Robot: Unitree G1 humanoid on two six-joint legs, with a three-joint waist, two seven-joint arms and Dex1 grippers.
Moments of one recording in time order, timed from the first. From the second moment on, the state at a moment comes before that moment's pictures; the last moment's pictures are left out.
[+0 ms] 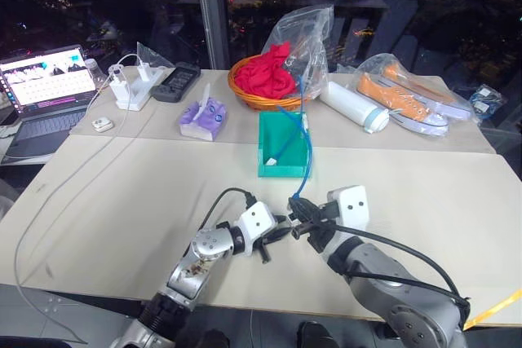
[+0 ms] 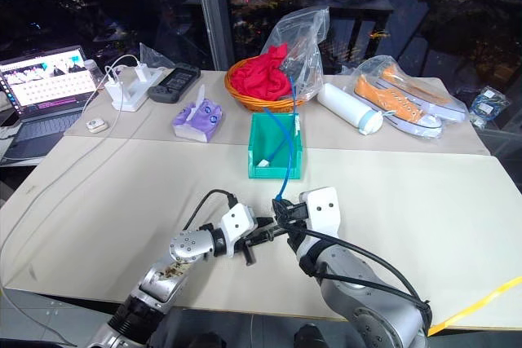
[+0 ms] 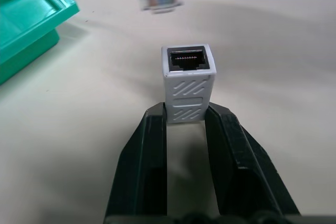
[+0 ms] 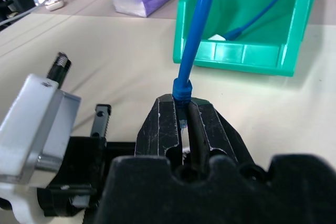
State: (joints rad) left arm -0.29 0.25 -0.37 0.01 -0.02 0.13 -0.72; right arm -0.07 -0.35 0.22 -0.77 0.67 0.76 -0.17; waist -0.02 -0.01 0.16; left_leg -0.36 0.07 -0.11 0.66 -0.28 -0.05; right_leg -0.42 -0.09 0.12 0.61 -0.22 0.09
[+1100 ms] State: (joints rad) left arm -0.27 0.24 -0.37 0.01 -0.01 0.14 -0.72; right arm 0.01 -0.32 0.18 -0.76 0.50 0.77 0.00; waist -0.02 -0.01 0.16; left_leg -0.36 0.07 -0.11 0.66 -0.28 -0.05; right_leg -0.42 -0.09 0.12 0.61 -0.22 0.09
